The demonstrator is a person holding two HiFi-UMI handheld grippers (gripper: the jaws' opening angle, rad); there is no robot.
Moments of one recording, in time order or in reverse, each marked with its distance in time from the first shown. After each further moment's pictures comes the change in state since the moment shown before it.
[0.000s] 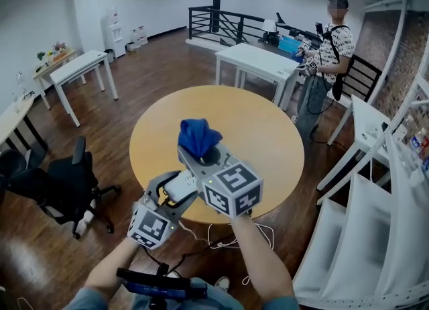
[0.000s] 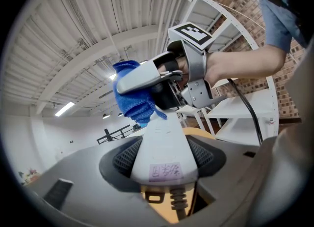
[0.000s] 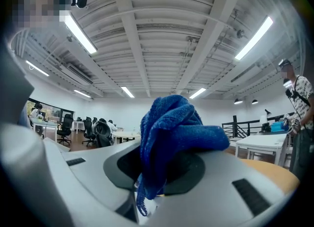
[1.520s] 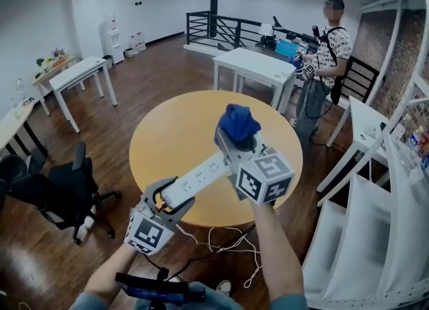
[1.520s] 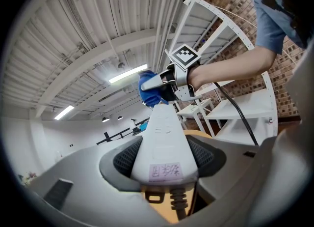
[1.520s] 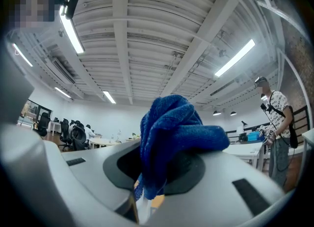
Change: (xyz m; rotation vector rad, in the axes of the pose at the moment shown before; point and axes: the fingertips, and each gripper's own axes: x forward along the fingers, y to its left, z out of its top) left arm -0.015 -0.003 0.006 -0.014 -0.009 0.006; right arm -0.054 -0.092 0.034 -0.016 -0.112 -0.241
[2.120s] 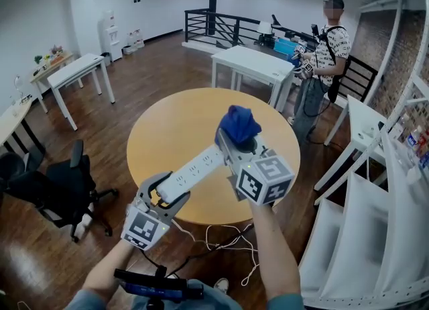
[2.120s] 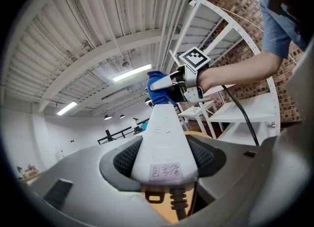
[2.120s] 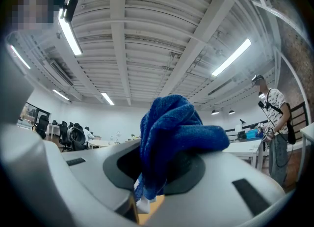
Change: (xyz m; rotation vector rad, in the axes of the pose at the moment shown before) left arm 0.001 0.009 -0.002 -0.048 -0.004 0.023; right arm -0.011 -0.005 -0.006 0.028 -0.010 -0.016
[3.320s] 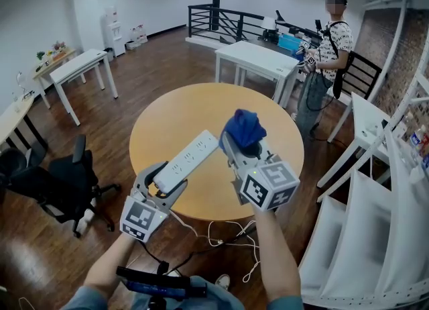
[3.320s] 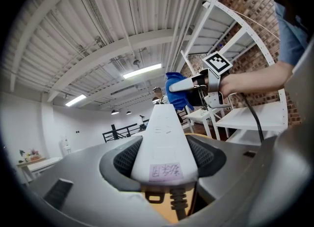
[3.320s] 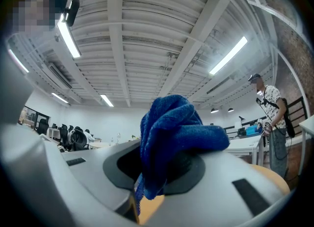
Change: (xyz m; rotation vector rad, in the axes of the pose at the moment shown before) left arm 0.002 0.027 -0.008 -0.079 -0.016 0.066; right arm -0.014 0.003 -0.015 0.033 -0.008 -0.003
